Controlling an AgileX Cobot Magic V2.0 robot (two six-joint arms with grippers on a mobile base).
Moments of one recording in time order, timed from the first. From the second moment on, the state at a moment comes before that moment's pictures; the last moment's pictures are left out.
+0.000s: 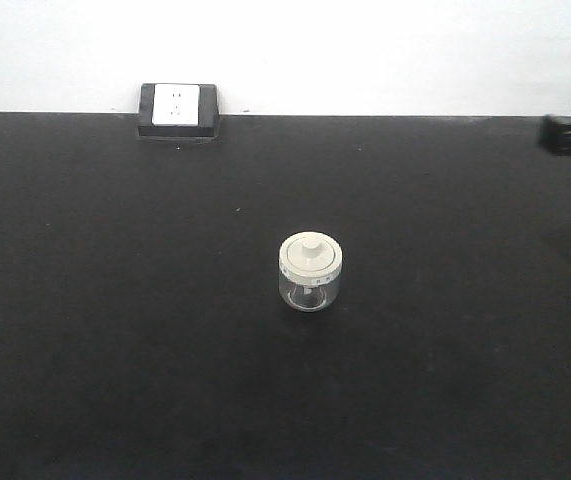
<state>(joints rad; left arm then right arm) -0.03 0.38 -0.40 0.08 0.25 -0.01 0.20 0.96 -0.94 -0.50 0.31 0.47</state>
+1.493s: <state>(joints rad) -0.03 0.38 -0.40 0.08 0.25 -0.01 0.14 0.18 -0.40 -0.56 0.34 0.47</state>
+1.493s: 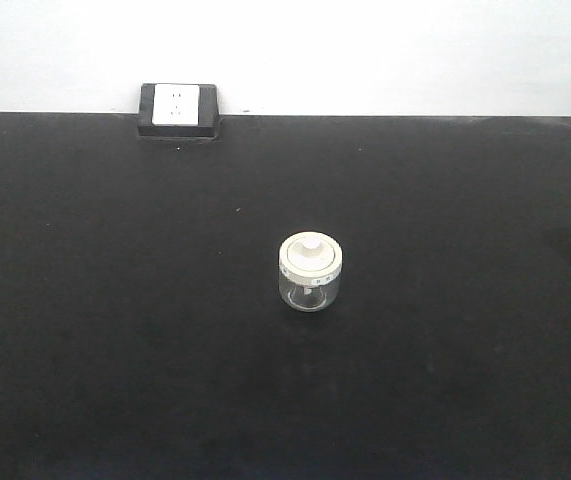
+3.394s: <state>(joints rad) -0.03 -0.01 0.03 -0.02 0.12 -0.01 0.14 0.18 -0.40 -0.56 0.34 0.47</state>
